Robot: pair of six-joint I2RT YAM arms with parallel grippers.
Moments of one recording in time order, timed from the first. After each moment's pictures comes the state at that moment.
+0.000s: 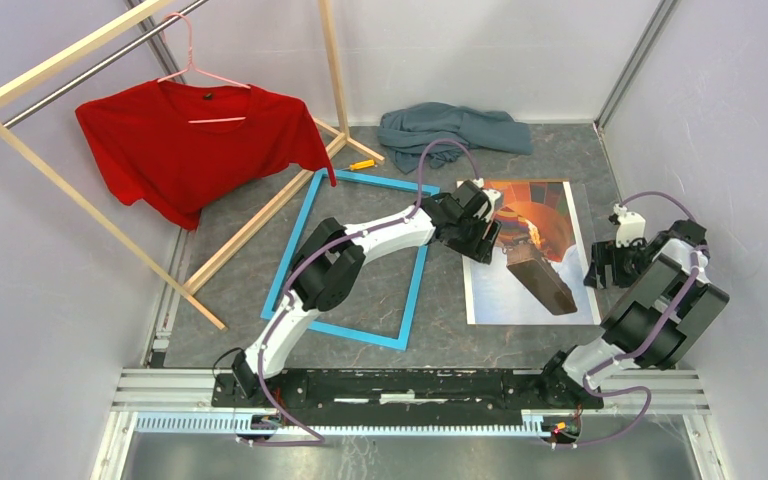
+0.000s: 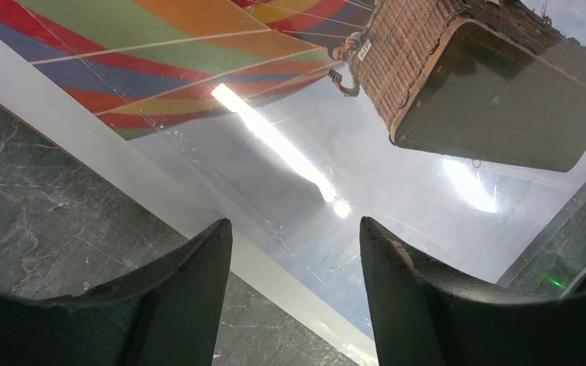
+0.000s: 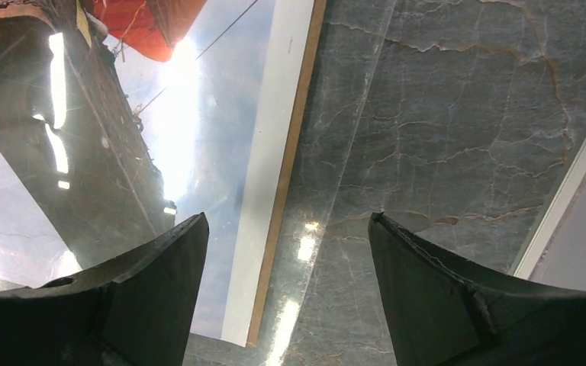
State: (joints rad) left arm -0.93 2.35 1.91 -0.44 0.20 -0.33; right arm -0.76 1.56 0.91 -0.66 -0.50 -0.85
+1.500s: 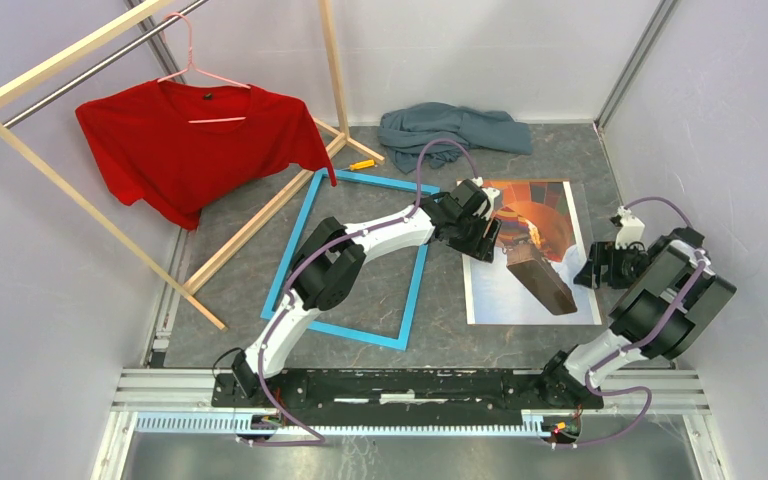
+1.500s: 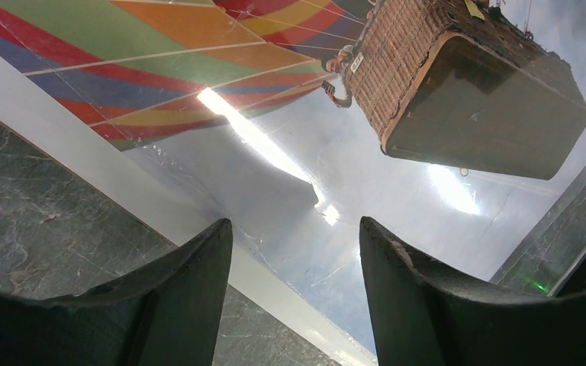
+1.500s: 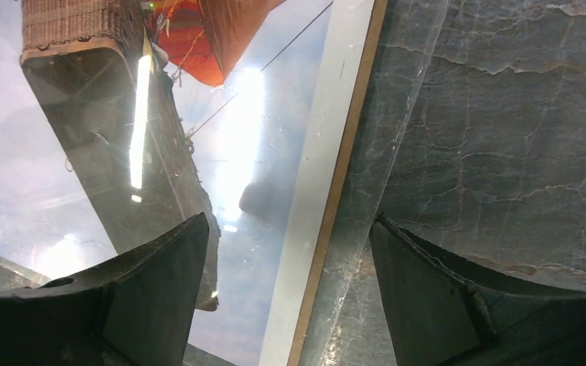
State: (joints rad) left arm -0.92 2.35 1.90 -0.41 0.22 -0.37; right arm -0.78 1.63 0.90 -0.67 -0.66 -0.82
